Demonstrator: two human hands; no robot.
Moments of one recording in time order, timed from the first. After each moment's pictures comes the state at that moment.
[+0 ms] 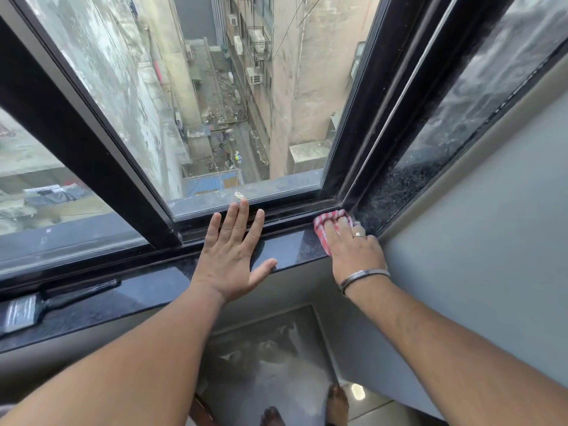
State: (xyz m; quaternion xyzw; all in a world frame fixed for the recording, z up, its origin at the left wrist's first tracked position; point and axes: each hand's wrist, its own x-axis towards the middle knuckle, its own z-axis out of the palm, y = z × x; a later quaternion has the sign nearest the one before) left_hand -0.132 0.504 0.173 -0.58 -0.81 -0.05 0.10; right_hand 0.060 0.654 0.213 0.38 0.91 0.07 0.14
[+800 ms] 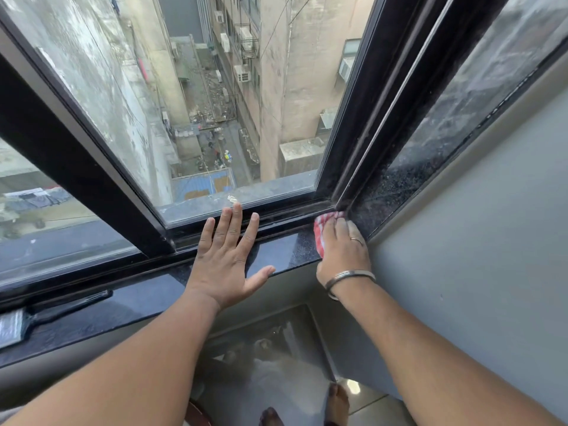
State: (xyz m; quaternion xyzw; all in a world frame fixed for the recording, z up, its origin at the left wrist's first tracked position) left_hand -0.131 0.504 0.174 -0.58 -0.81 -0.06 0.09; right_hand 0.051 0.647 0.218 0.45 0.89 -0.04 0.06
